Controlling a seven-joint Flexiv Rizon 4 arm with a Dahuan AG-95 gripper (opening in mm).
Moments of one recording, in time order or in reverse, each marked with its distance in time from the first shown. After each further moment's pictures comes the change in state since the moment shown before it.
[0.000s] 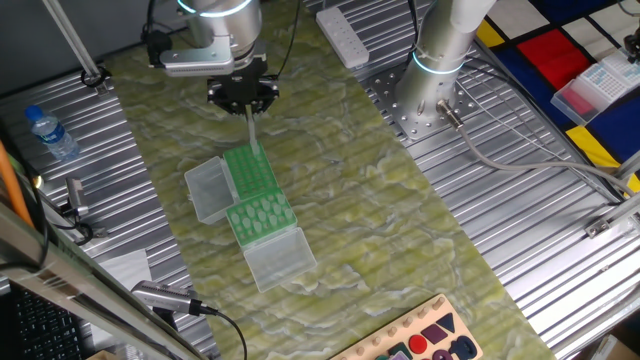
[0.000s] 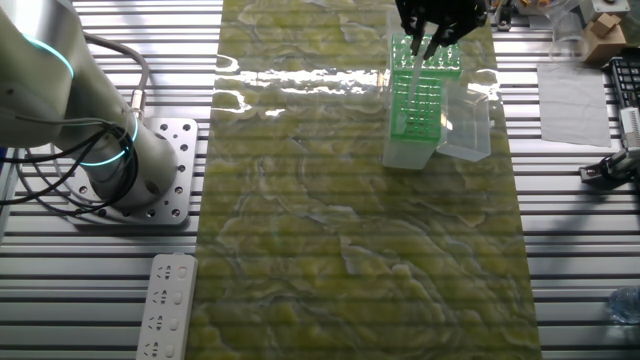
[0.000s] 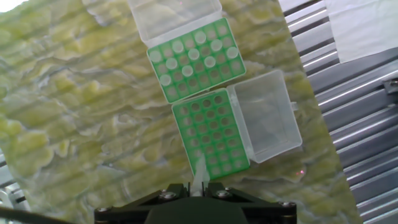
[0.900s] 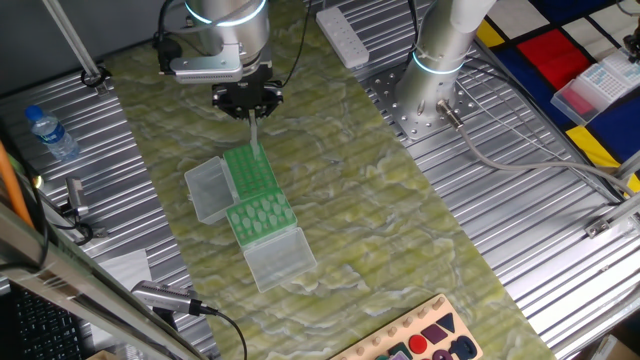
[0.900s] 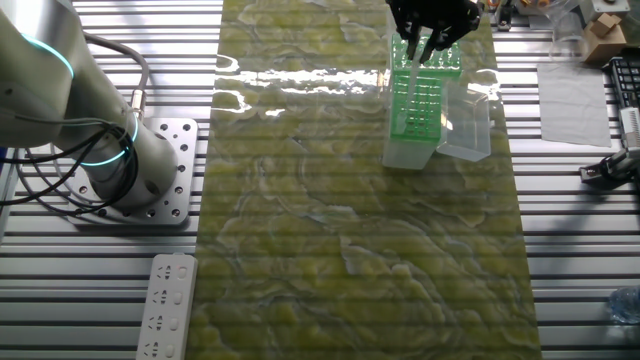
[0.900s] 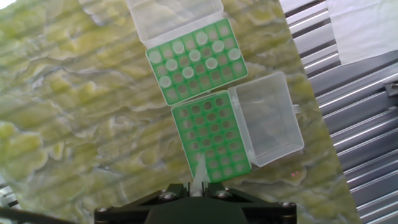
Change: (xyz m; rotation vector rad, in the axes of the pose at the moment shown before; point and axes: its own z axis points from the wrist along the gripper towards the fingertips) arm 0.000 0.003 0.011 0.026 0.001 -0.006
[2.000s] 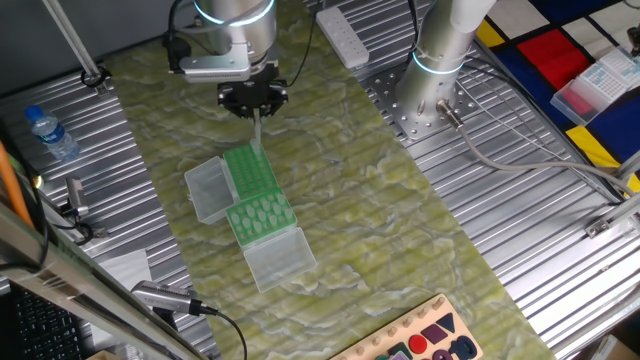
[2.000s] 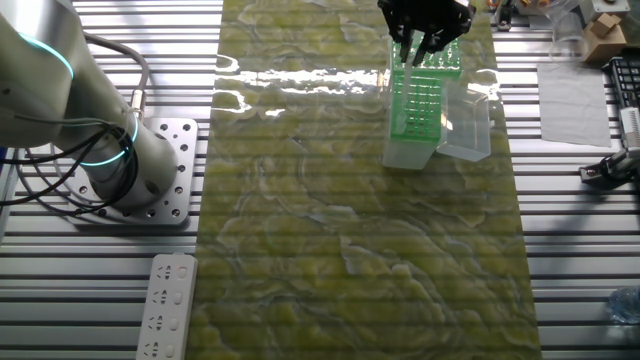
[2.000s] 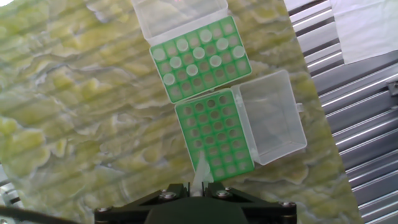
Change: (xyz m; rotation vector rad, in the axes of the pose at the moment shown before) arm 0.002 0.010 0.006 0.005 -0.003 0.010
